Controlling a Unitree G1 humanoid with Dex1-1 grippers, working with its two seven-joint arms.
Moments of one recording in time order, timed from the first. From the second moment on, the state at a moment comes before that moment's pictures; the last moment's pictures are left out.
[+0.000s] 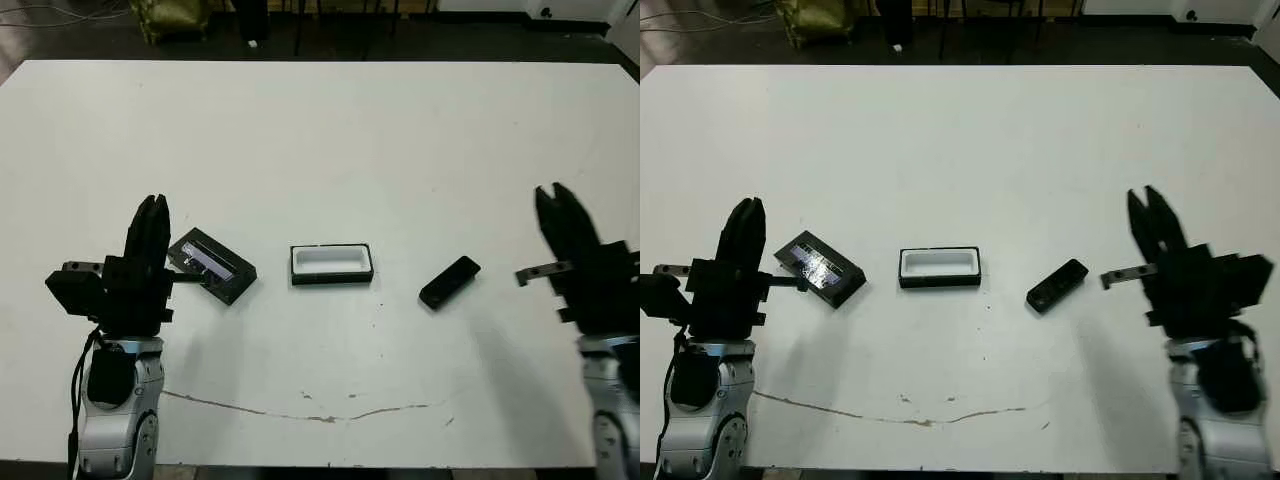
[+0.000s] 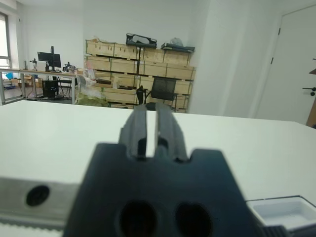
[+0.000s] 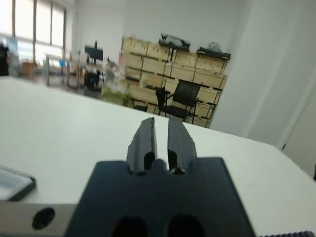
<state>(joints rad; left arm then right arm) 0.09 0.12 0.09 -0.25 -0.22 -0.25 -0.13 0.07 -0.44 -0.27 -0.32 0.25 -0.05 0.35</state>
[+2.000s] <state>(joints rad) 0.10 0.12 0.12 -0.24 -0.24 -0.27 -0.16 -0.54 -1.10 0.27 -0.06 -0.07 0.20 1.29</state>
